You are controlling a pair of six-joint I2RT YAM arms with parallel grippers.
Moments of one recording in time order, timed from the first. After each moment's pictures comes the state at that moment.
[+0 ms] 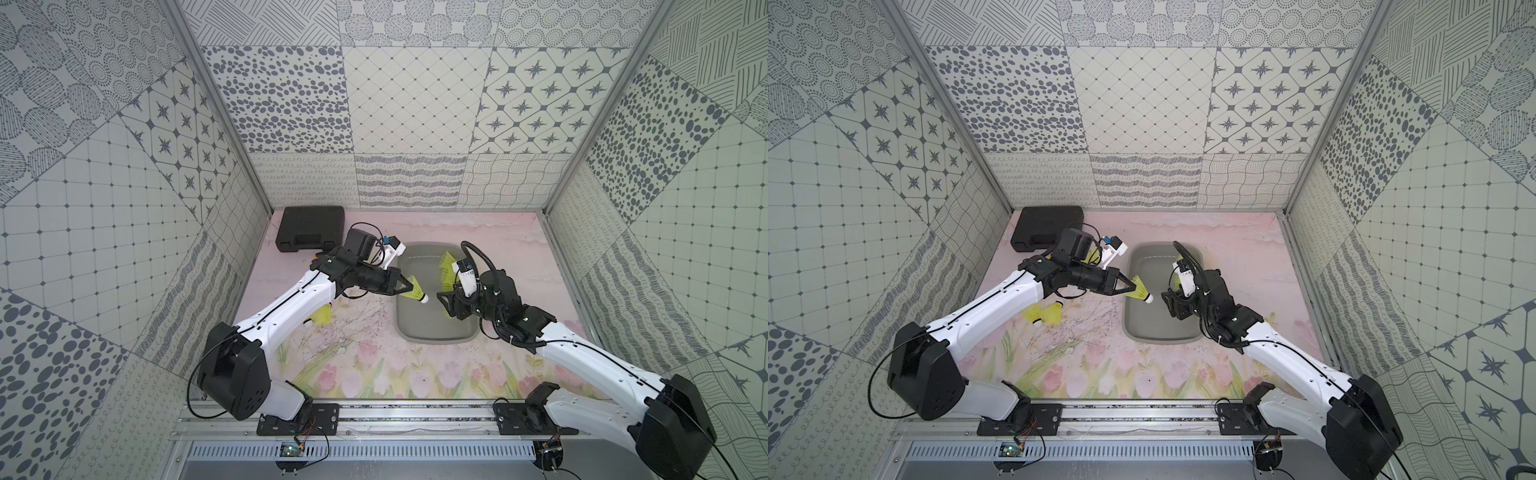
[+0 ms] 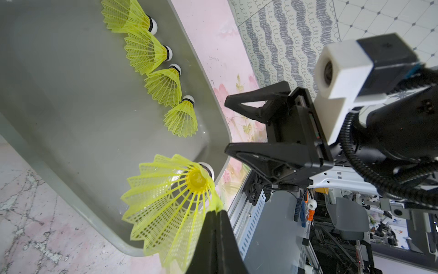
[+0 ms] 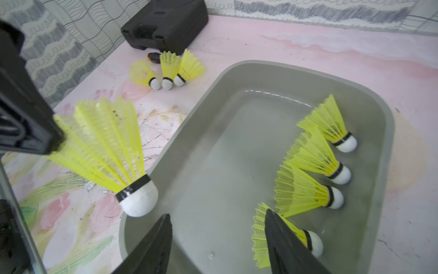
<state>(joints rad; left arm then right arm) -0.55 1.44 1.14 -0.50 0.74 -0.41 0.59 1.07 0.66 -0.15 -0.07 0.21</state>
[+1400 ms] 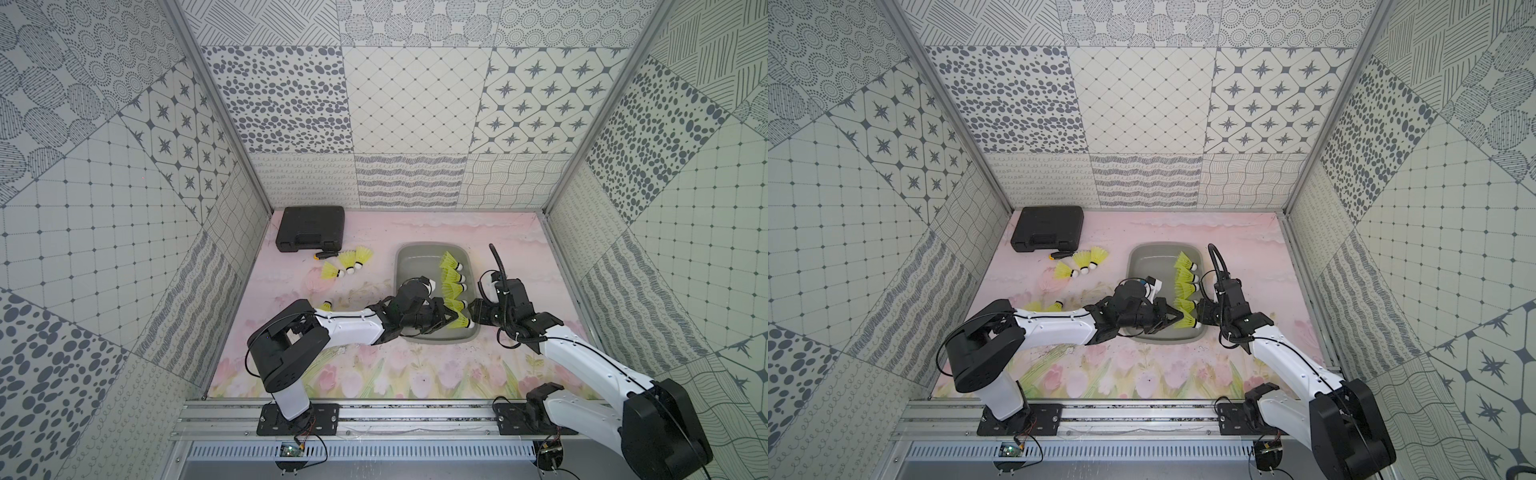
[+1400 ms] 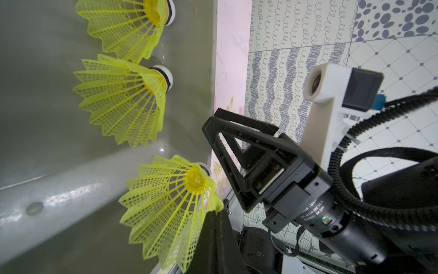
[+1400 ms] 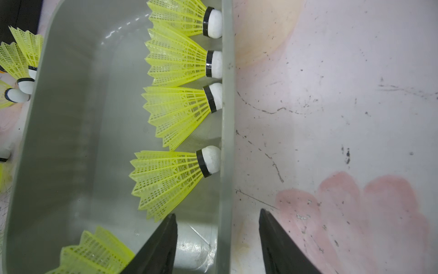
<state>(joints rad) -0.97 1.71 0.86 0.39 0.35 -1.30 0.37 1.09 0.53 -0.28 -0.03 0.46</state>
